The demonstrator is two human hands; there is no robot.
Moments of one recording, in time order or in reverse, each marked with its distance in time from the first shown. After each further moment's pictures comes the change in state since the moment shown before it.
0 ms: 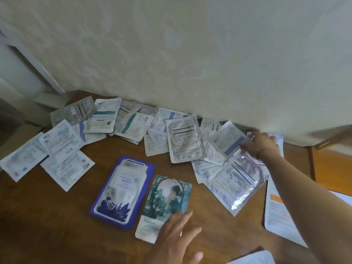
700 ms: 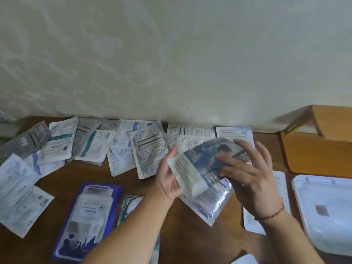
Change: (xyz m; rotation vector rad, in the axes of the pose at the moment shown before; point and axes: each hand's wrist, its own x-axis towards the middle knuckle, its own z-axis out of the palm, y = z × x) left_hand 0.218 0.021 -0.046 -2.314 -0.560 -0.264; right_hand -0.125 0.050 -0.011 0.239 0.761 -0.892
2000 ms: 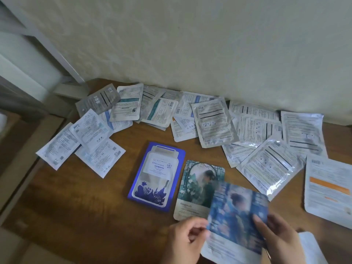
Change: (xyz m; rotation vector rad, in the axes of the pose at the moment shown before) left_hand -0.243 -0.116 -0.067 1.390 0.886 0.626; right_hand -0.088 -0.179 0.015 0.882 -0.223 1.510
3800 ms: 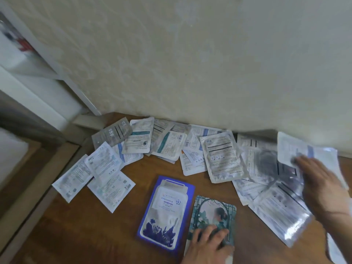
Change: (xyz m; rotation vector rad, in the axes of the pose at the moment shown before) left_hand 0.162 -0.182 0.077 1.154 -0.237 0.459; right_hand 0.180 -0.091 -0.053 -1.118 0.277 -0.699
